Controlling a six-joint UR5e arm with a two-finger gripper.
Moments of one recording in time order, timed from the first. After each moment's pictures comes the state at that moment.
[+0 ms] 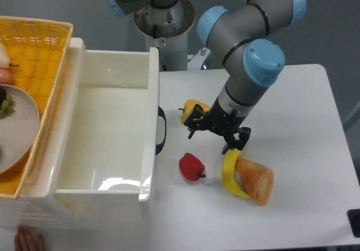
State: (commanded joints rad) arm 2.58 -1.92 -1.48 -1.34 1.24 0.91
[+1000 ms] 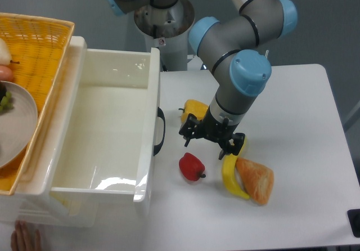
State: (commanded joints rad) arm 2.54 -1.95 -1.52 -1.20 1.28 0.68
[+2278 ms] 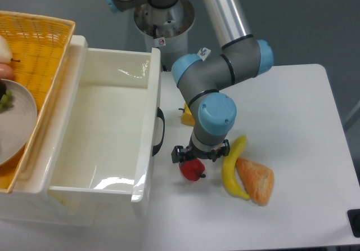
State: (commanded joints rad) arm 2.45 -2.08 -1.56 -1.12 1.47 0.14
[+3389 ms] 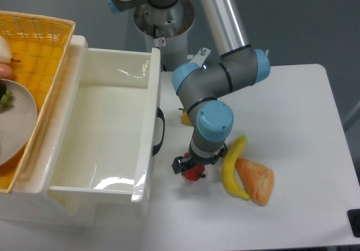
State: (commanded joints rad) arm 2.42 -2.12 -1.57 -1.06 1.47 0.03
